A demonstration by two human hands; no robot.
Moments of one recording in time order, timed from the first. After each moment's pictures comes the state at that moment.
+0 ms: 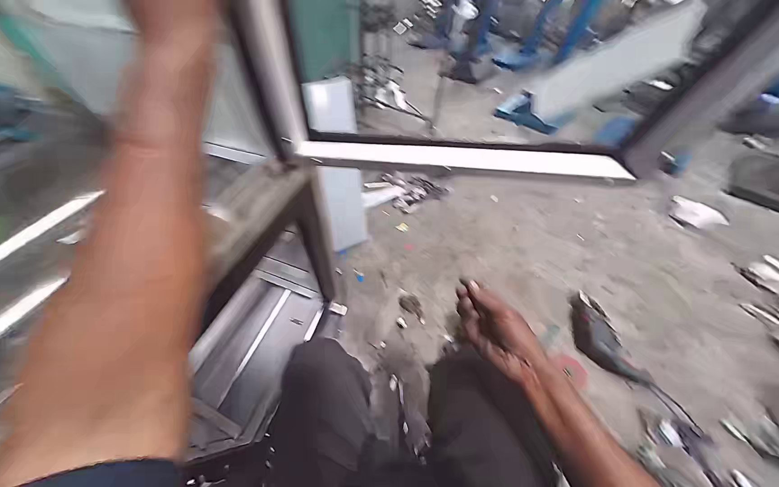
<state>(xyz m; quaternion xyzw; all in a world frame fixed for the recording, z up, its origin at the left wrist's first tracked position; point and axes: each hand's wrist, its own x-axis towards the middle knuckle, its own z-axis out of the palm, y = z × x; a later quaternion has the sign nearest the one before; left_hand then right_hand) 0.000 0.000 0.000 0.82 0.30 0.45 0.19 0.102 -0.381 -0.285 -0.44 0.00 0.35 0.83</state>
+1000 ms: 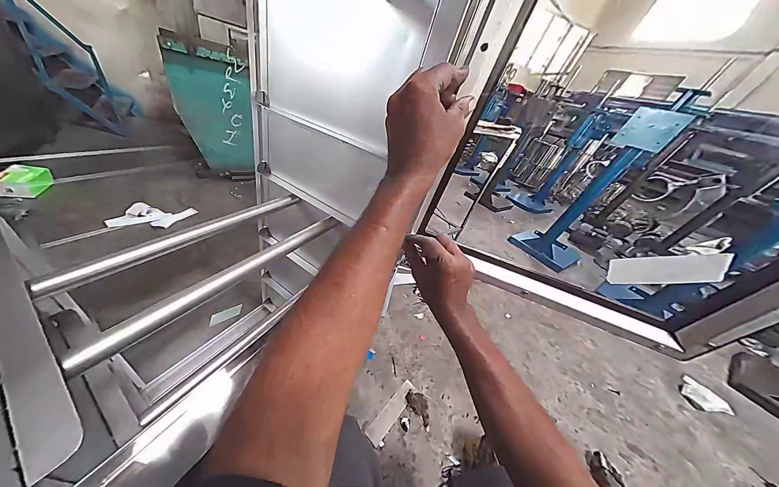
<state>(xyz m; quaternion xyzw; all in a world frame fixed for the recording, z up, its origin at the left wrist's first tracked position) 0.017 0.004 0.027 0.69 0.13 0.65 0.29 0.108 -0.104 -0.162 -0.66 -0.51 -0.44 0.32</state>
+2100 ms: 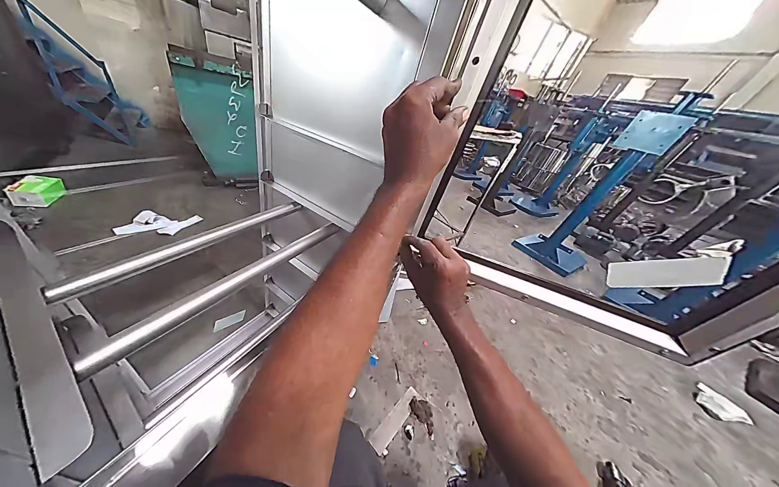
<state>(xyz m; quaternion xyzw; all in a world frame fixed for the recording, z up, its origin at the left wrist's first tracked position) 0.018 0.006 0.027 0.69 0.13 0.65 0.28 0.113 -0.094 -0.165 -0.62 -0.52 -0.48 0.34</state>
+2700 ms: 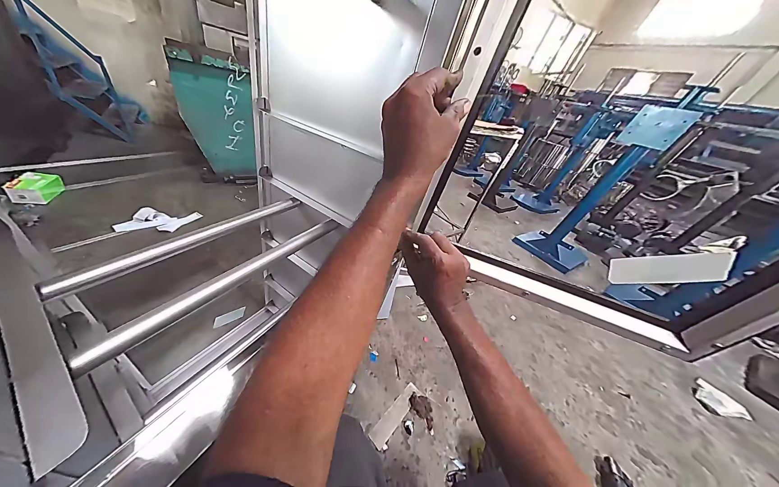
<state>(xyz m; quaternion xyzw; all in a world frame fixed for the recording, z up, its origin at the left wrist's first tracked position) 0.018 0.006 0.027 0.69 0.13 0.65 0.27 0.110 -0.092 -0.162 -0.63 -0.51 -0.49 0.33</state>
